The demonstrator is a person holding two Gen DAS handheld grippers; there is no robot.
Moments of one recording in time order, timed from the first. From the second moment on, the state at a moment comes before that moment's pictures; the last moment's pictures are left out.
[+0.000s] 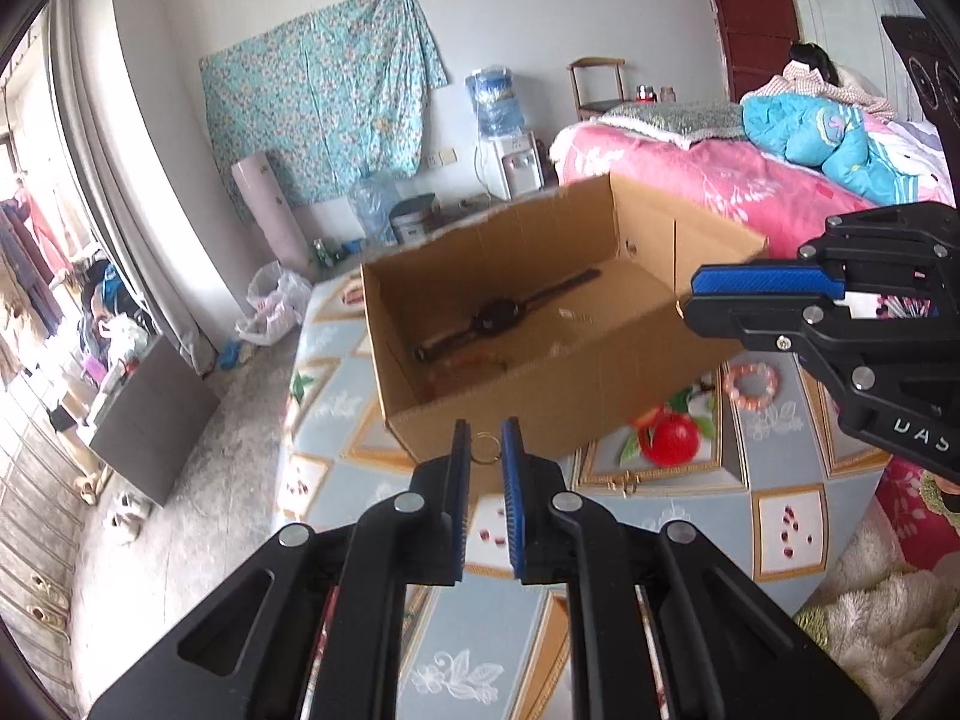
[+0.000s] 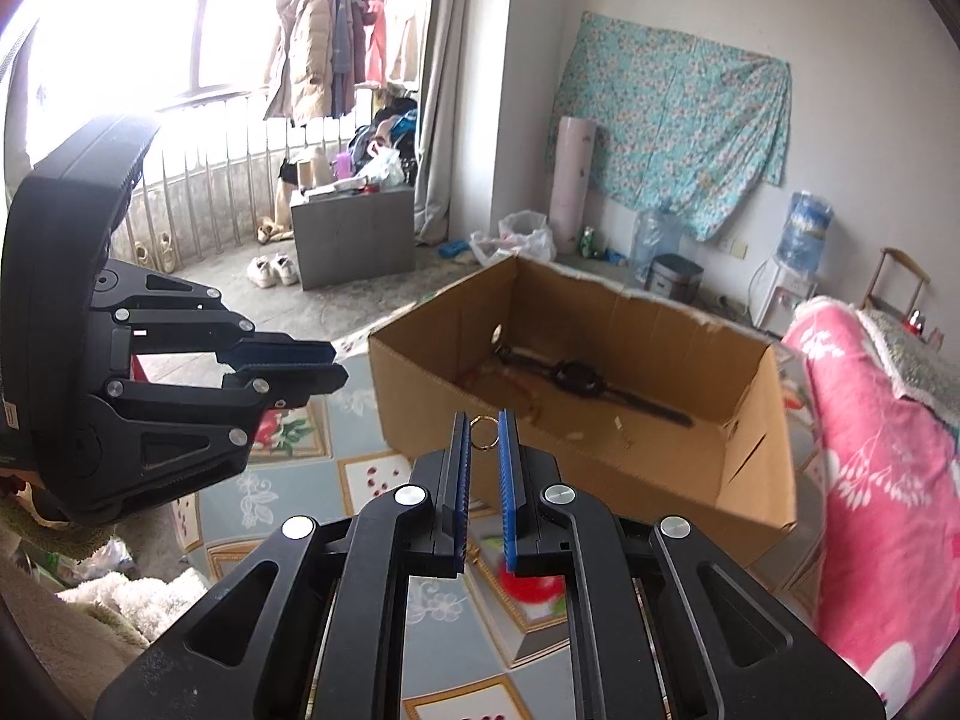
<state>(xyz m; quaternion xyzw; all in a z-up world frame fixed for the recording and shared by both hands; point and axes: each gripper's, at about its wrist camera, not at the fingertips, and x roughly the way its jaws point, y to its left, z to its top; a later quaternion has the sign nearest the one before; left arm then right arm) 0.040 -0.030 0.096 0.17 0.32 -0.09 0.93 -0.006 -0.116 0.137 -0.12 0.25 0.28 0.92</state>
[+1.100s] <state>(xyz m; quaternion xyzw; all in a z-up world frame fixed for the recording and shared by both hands) 0.247 -0.049 0.062 -0.04 0.45 -0.24 0.86 0.133 -0.186 0.109 -0.01 0.36 0.24 0.90</state>
